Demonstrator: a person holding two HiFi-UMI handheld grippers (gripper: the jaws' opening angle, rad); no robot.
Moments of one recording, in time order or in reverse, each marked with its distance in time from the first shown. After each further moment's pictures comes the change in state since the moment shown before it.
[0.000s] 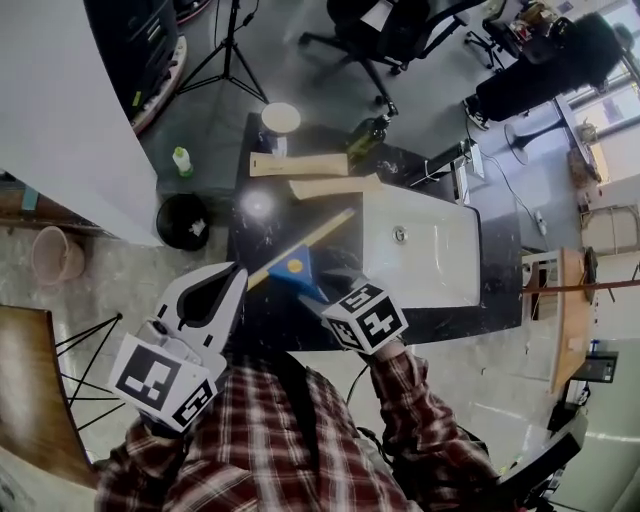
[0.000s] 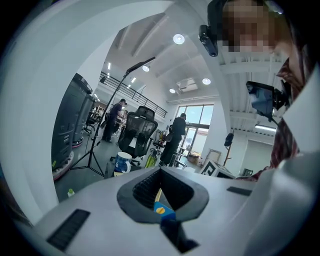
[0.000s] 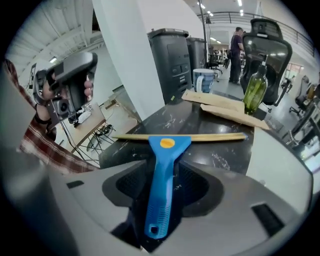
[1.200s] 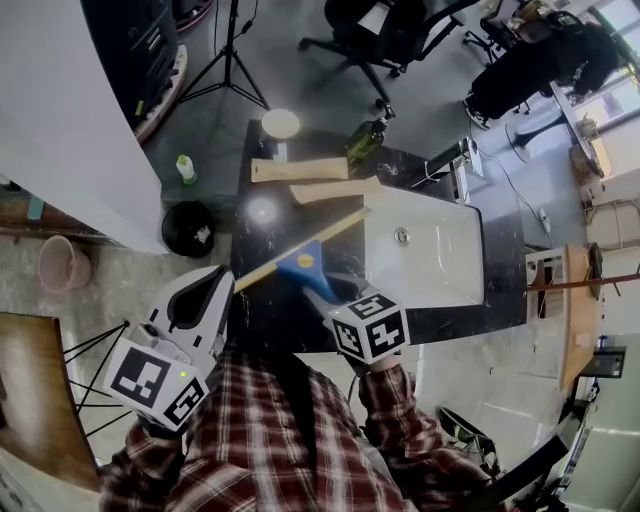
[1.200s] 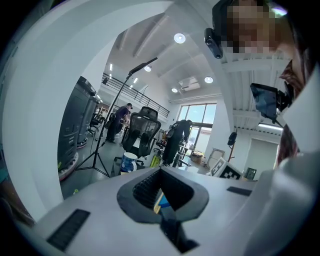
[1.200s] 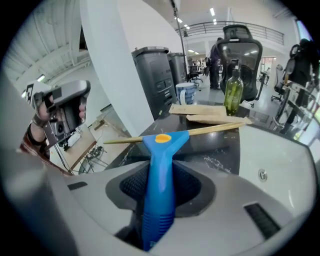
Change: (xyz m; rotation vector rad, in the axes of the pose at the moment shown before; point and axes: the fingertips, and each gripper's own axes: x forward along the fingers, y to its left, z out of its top) left arm -0.013 0.015 0.001 0.002 0.006 0.040; right arm -0.015 -0.004 0.016 0.176 -0.182 -0.079
